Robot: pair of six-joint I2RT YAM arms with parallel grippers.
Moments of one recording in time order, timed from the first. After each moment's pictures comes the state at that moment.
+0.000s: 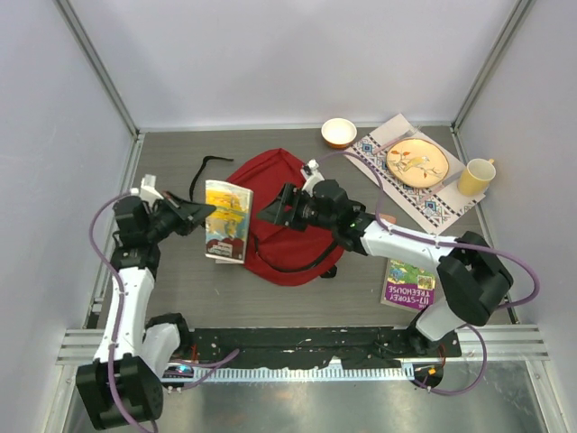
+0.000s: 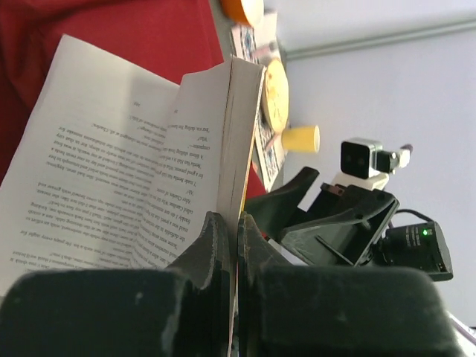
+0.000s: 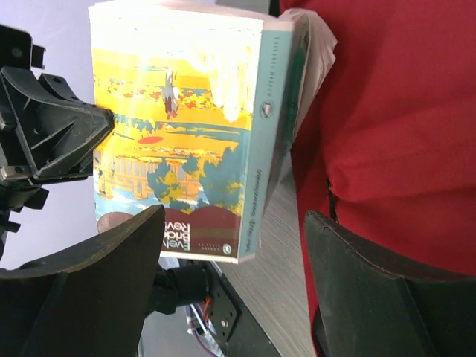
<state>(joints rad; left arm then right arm) 0.21 0.86 0.65 -0.15 0.75 -0.95 0.78 1.53 0.95 0.28 -0.23 0.93</state>
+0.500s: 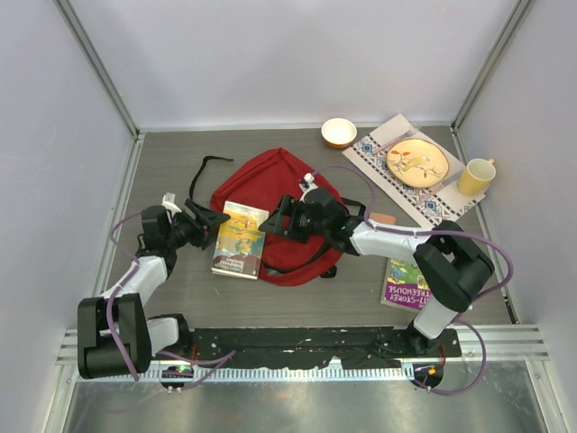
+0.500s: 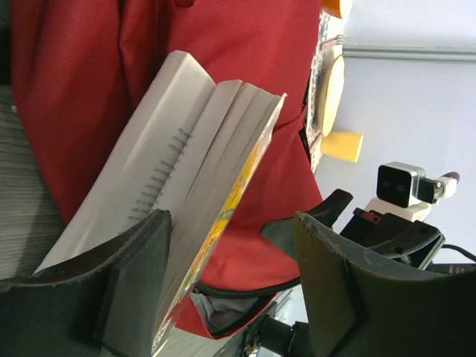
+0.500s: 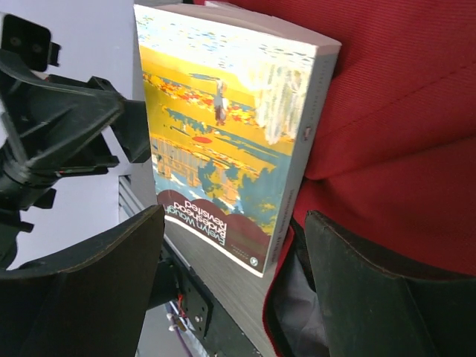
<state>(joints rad) 0.10 1.16 0.42 0.22 0.65 -1.02 0.78 1.64 0.92 0.25 -0.23 0.98</state>
